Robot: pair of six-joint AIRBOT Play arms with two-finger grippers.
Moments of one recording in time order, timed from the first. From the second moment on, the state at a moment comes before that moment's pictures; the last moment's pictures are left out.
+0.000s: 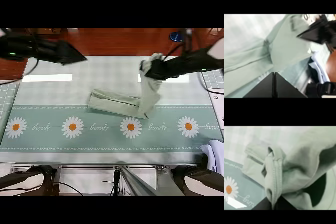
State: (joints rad) left arm -0.01 -1.32 1.52 0.55 -1.37 -1.17; right arm 0.22 -1.31 1.37 -1.03 1.13 1.55
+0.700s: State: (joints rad) left arm 0.13 -1.16 1.32 0.74 -1.49 -1.16; right arm 0.47 -1.51 1.37 -0.97 0.75 1.64
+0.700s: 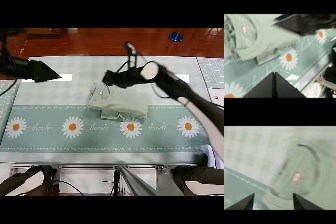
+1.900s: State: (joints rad) left arm 0.13 -1.25 1.04 0.90 -1.45 -1.18; right arm -0.05 -1.45 0.74 -0.50 0.88 1.22
